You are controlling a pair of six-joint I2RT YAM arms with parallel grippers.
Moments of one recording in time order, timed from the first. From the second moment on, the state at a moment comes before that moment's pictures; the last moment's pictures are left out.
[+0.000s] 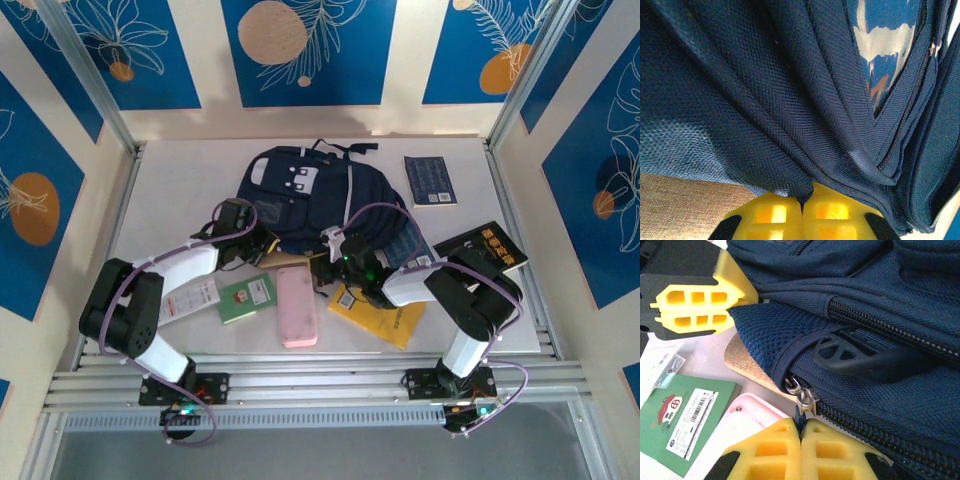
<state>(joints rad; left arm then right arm) -0.40 1.56 0.84 -0.10 0.26 -1.30 0.76 1.70 0.60 0.61 -0.16 0.44</state>
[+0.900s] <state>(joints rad) -0.40 1.55 0.85 -0.15 0.25 -1.22 0.68 1.51 0.51 0.50 -0.20 0.42</state>
